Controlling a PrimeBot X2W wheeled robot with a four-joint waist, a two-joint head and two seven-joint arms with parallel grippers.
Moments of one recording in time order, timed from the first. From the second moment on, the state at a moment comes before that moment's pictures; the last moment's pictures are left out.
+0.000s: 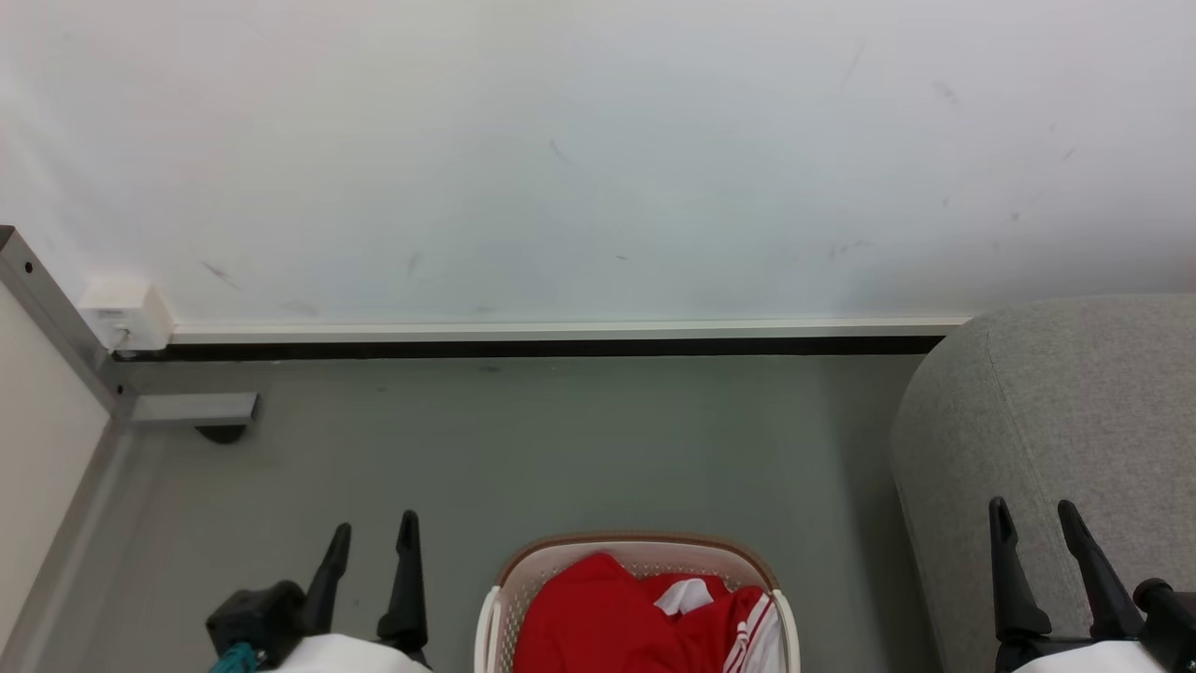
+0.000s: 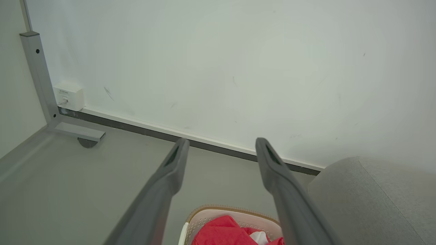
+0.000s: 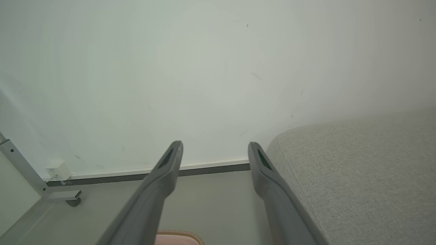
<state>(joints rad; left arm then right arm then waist) -0.06 0.05 -0.11 0.22 -0.36 0.03 -0.18 -0.05 -0.07 -0.02 0.22 0.34 0.13 -0.18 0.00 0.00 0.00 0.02</state>
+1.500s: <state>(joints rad) -0.06 0.05 -0.14 0.24 -0.05 0.05 -0.26 -0.05 -0.07 -0.03 0.25 0.08 0.13 -0.26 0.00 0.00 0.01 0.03</state>
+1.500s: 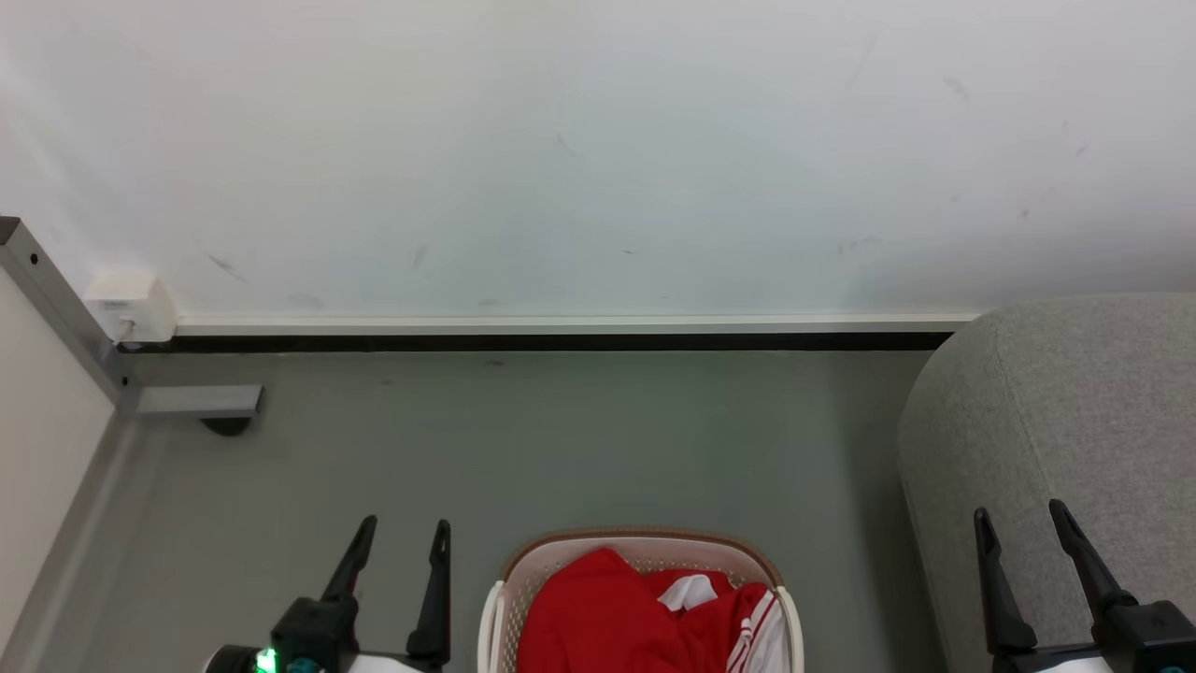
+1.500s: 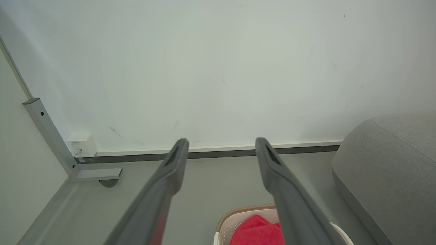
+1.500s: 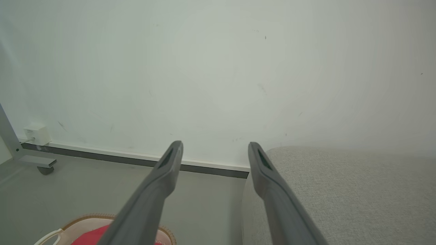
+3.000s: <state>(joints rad) -0.86 0.05 -0.55 1.04 -0.22 0.05 0.05 -0.37 -0.06 0.00 -0.06 0.09 0.13 -0.26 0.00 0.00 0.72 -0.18</state>
